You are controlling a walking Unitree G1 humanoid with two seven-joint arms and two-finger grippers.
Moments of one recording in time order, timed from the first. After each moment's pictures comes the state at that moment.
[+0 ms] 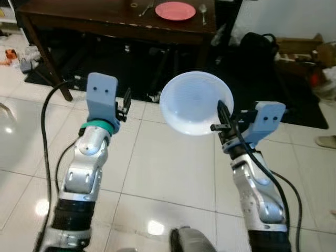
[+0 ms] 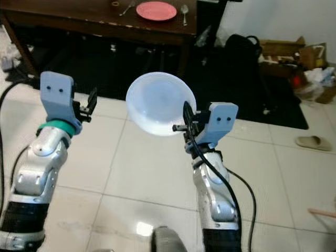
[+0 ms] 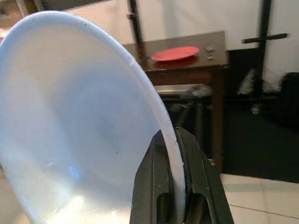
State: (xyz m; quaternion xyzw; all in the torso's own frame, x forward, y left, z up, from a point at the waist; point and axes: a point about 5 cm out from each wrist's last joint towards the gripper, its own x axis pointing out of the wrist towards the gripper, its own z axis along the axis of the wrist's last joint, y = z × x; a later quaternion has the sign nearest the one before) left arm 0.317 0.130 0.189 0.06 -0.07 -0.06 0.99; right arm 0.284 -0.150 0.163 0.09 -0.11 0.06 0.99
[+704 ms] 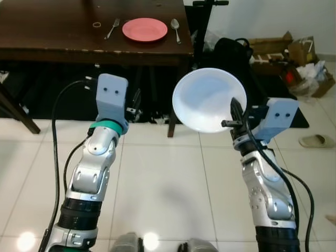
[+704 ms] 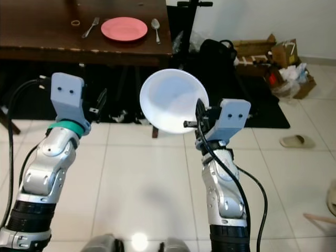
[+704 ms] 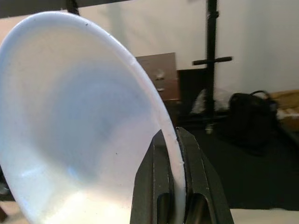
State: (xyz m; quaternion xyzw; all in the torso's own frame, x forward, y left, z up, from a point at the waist) left arm 0.317 0.136 0.190 0.07 -0.08 -0.06 0.99; right arm 0.289 -0.149 0.173 0.08 -0.13 0.05 0.99
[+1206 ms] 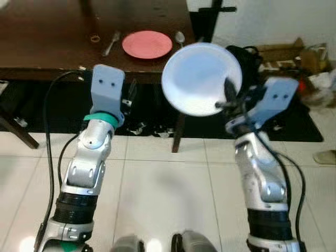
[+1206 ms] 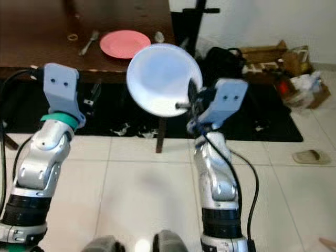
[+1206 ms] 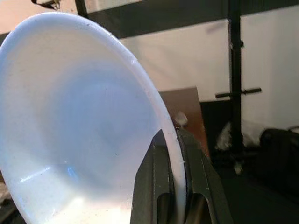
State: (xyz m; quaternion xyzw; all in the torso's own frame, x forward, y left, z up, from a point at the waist) left arm 0.320 0.138 0.211 0.09 -0.12 -0.05 0.99; right arm 0.305 -0.133 0.212 0.11 -0.19 0.07 0.97
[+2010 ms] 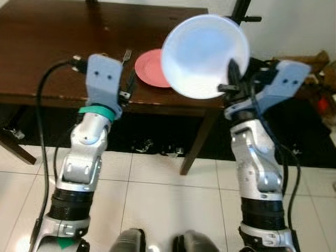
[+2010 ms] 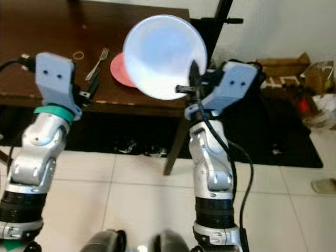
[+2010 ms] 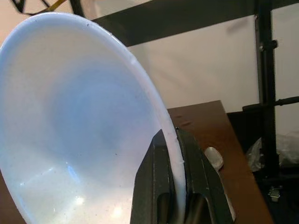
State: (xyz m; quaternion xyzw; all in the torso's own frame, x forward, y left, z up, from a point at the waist) left arm 0.320 0.138 0.224 0.10 -0.15 -0.06 0.98; right arm 0.309 -0.131 0.231 0.14 -0.21 0.06 0.96
